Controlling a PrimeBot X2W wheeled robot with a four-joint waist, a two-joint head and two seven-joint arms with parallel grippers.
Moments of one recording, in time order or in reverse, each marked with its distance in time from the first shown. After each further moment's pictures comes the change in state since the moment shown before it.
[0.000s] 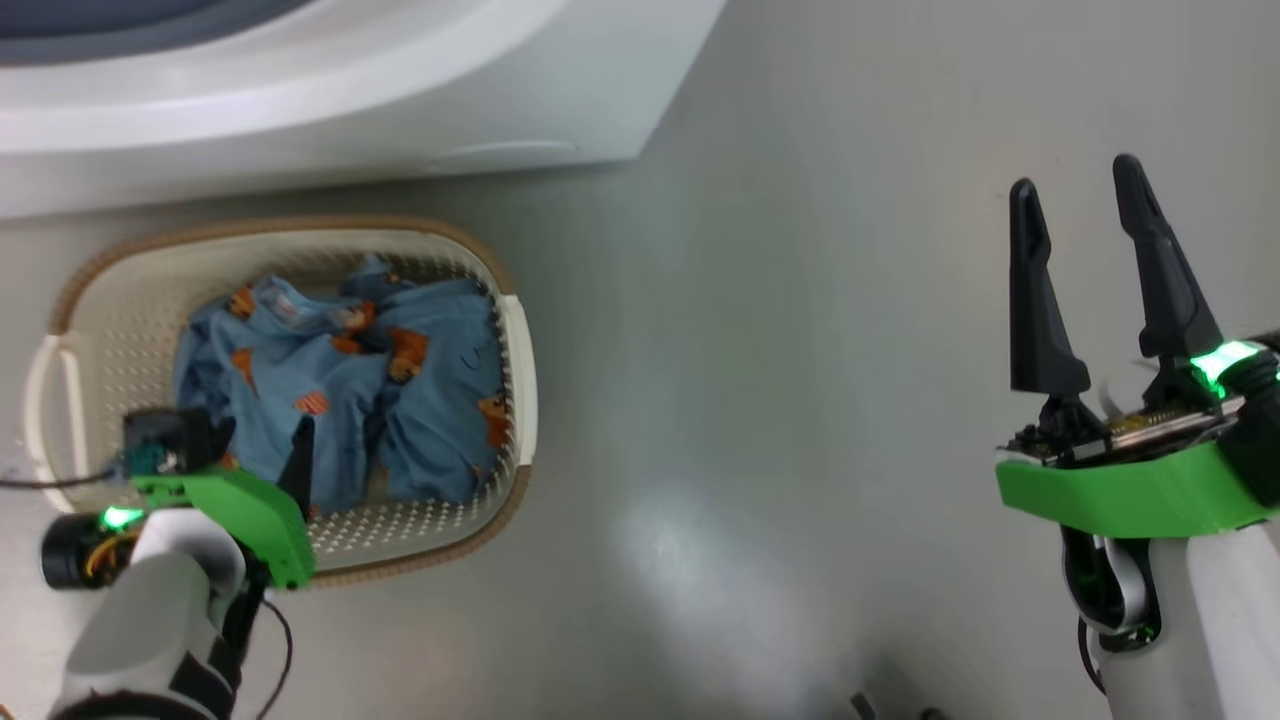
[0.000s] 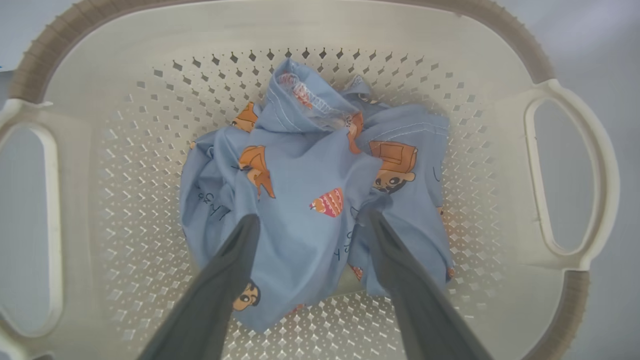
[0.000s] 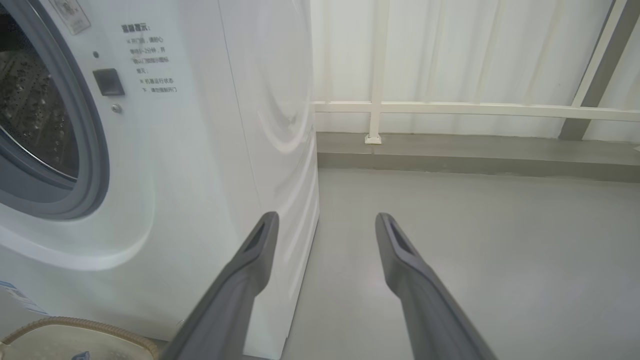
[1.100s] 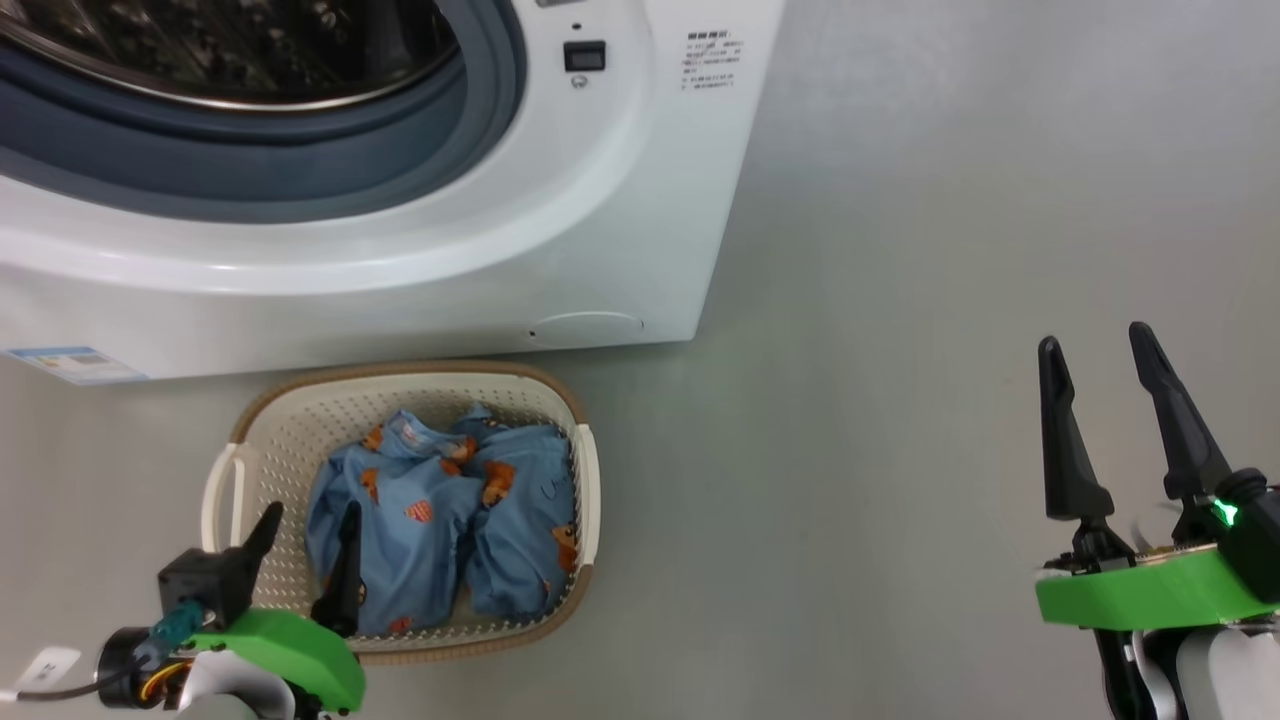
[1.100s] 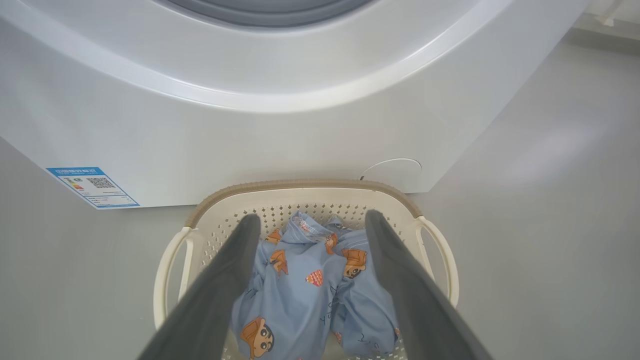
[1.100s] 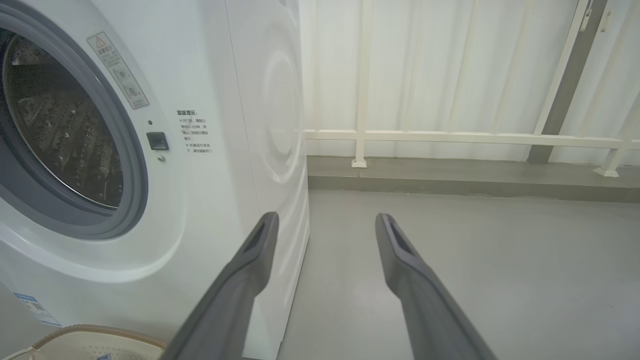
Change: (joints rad) left arm 0.438 -0.073 0.157 -0.542 0.068 0.000 -0.051; right arm 0.213 -0.034 -0.068 0.058 0.000 0.000 0.001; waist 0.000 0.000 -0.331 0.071
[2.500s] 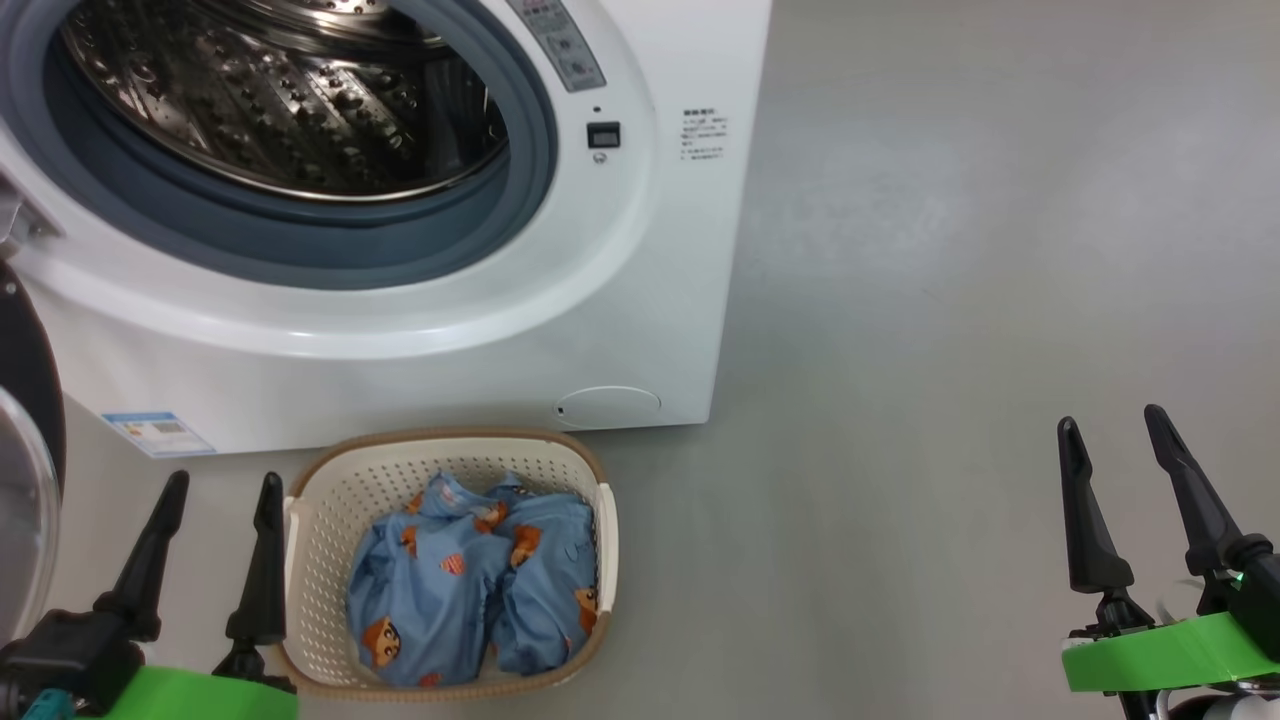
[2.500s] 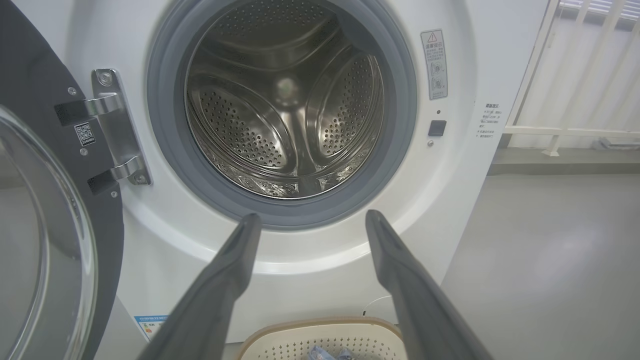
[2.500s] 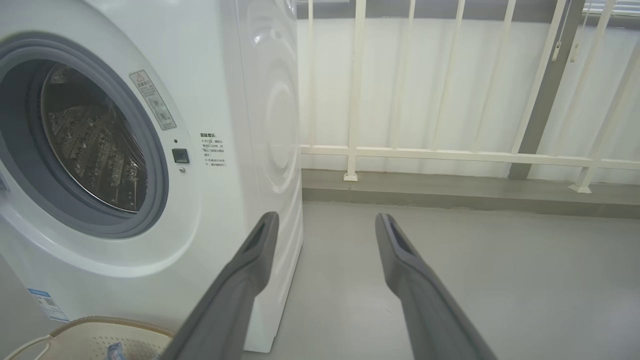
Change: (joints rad) left arm 0.235 0.067 0.053 -0.522 -0.090 0.000 0.000; right arm 0.112 -0.028 -0.025 0.025 0.001 0.000 0.000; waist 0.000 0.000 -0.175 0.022
